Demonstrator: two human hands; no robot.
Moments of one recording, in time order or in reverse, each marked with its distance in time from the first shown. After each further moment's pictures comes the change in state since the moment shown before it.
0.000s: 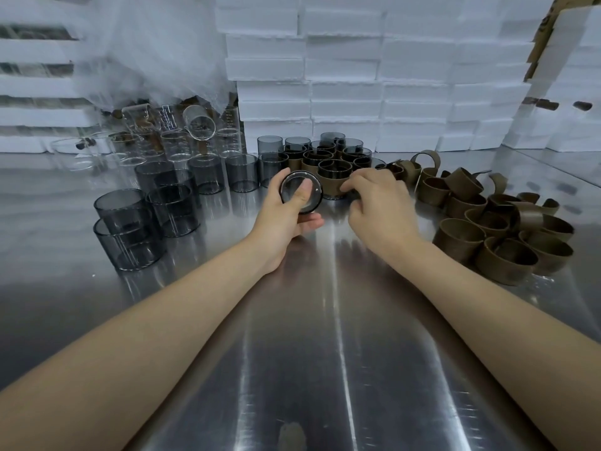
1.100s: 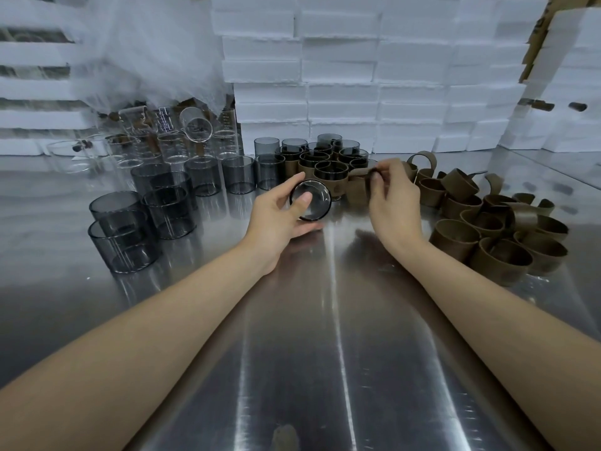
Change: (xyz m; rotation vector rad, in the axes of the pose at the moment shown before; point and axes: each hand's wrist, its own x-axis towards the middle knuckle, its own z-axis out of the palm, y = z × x) left_hand -0.008 0.002 0.001 -0.040 -0.052 0.057; right_hand 0.007 0.022 0.010 0.506 0.305 0.240
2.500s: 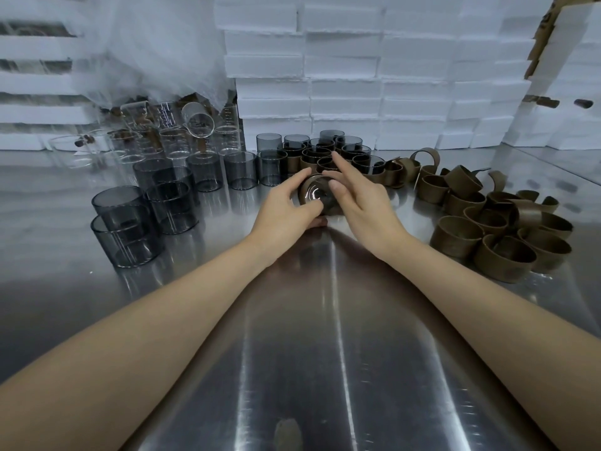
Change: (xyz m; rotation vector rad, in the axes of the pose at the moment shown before) left_hand -0.005 0.007 0.007 0.306 -0.031 0.057; right_hand -0.012 -0.013 0.015 0.195 -0.429 -0.135
